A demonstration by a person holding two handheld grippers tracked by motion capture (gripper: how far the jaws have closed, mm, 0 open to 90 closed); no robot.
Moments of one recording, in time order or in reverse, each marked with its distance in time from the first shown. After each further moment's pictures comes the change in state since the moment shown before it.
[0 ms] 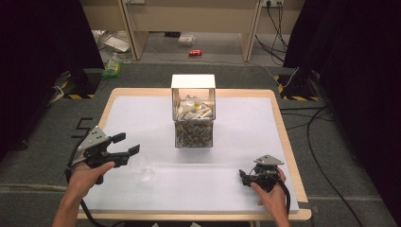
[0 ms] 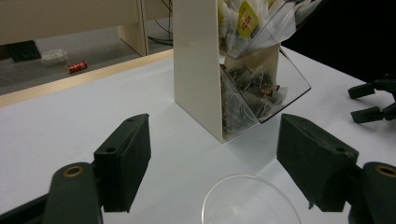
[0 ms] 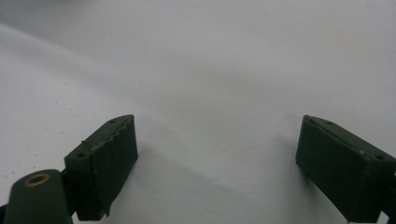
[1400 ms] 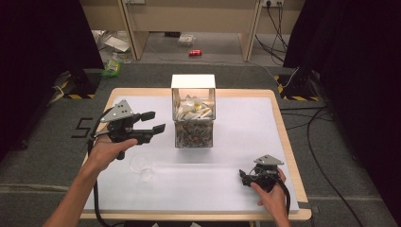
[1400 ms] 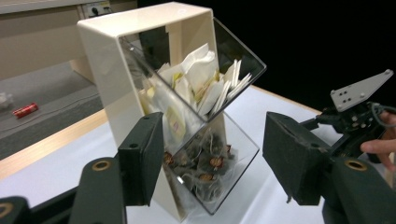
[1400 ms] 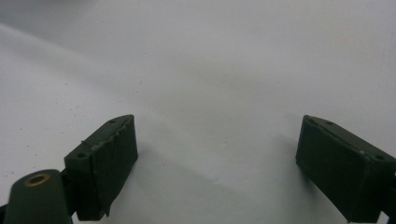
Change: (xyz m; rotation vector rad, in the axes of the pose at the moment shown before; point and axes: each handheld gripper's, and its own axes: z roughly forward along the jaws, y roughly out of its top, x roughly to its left) left arm -0.033 0.084 0.044 -0.038 -0.180 0.113; right arm 0.000 0.000 0.000 0.000 -0.001 0.000
